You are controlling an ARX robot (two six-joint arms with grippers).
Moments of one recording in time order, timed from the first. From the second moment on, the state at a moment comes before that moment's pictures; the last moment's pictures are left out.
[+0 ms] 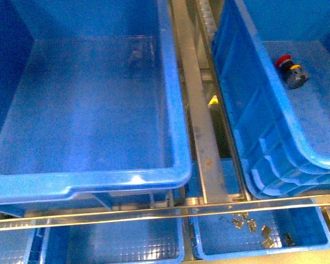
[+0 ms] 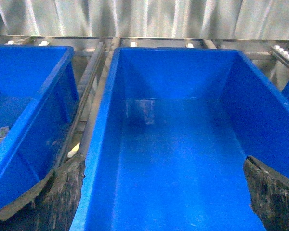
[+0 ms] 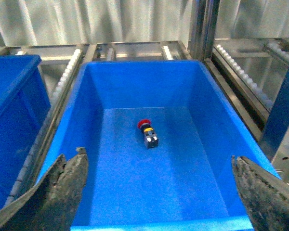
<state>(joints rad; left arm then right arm) 0.00 0.01 0.02 0.00 0.00 -0.01 0.00 0.00 0.02 0.00 0.00 -0.01</state>
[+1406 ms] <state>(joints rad) 0.00 0.01 0.02 0.00 0.00 -0.01 0.00 0.00 0.02 0.00 0.01 -0.01</state>
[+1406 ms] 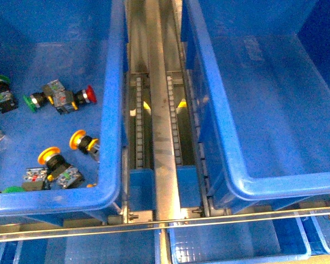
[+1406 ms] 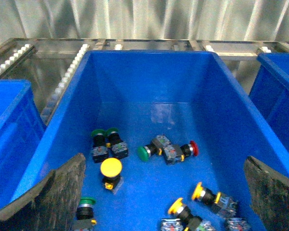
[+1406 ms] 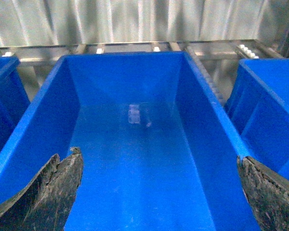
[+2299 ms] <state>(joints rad) 0.00 0.01 0.02 0.00 0.00 -0.01 0.00 0.00 0.02 0.00 0.00 -0.01</state>
